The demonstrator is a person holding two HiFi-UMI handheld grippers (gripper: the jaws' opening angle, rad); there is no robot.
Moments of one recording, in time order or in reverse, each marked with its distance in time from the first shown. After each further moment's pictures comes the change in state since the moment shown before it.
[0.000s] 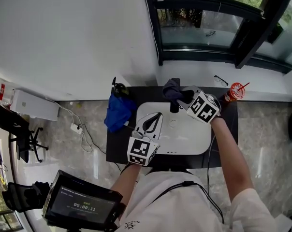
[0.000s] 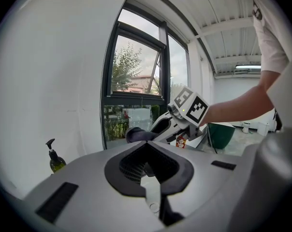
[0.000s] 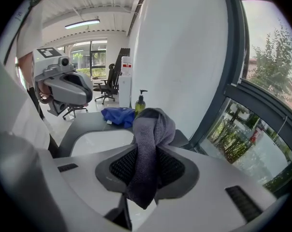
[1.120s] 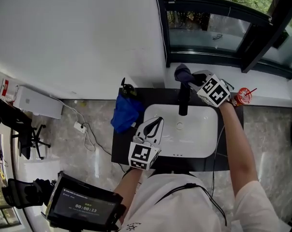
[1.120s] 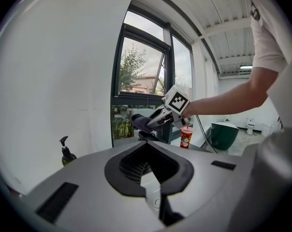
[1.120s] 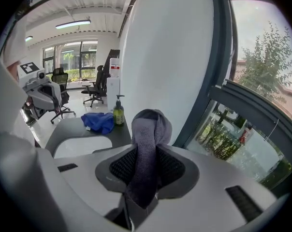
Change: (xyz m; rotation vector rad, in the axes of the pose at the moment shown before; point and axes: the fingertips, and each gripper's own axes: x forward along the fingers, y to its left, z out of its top) left arm -0.022 0.020 -0.012 -0.012 -0.005 0.052; right arm 0.009 -0.089 0.009 0.054 -0.013 -0.117
